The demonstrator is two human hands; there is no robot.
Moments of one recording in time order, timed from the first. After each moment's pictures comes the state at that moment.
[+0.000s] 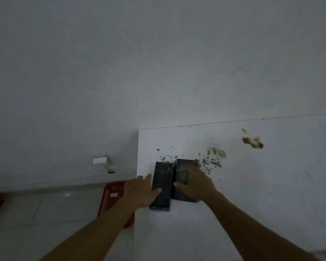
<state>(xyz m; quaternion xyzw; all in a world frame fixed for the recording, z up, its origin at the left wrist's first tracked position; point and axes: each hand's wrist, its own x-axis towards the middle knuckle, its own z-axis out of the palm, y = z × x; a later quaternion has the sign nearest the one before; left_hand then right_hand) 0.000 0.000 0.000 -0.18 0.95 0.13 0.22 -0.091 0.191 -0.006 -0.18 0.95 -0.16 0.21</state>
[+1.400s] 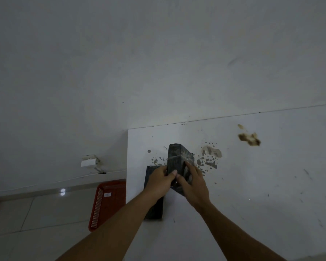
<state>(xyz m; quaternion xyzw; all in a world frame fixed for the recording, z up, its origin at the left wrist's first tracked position) -0.083 0.056 -0.004 -0.23 0.77 0.59 0.11 -0.113 0.191 -0.054 -0.03 0.88 -0.46 0.12</state>
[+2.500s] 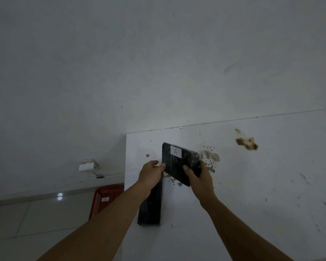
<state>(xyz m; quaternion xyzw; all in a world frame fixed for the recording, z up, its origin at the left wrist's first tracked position) -0.107 0.033 0.006 -0.31 0.73 0.60 0.08 -0.139 0.203 -0.034 0.03 0.75 -0.66 0.08</state>
